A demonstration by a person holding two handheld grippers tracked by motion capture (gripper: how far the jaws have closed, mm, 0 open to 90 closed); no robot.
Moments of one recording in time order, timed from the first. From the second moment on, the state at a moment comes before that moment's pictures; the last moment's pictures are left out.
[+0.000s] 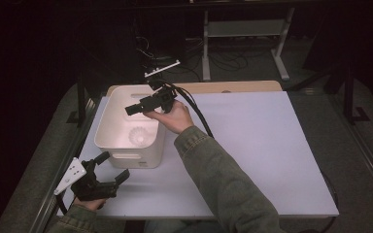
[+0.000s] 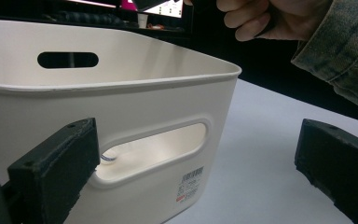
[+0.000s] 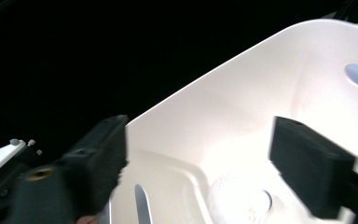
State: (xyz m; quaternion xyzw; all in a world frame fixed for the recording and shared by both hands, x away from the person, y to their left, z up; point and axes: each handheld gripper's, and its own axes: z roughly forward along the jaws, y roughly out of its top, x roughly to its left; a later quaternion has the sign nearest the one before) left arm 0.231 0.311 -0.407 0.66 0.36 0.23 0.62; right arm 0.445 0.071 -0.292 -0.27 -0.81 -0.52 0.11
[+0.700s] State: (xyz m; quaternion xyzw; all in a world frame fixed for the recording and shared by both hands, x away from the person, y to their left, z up) left arm 0.229 0.312 -0.407 0.66 0.36 0.23 0.62; right arm 0.432 0.035 -0.281 -0.25 -0.80 -0.55 0.05
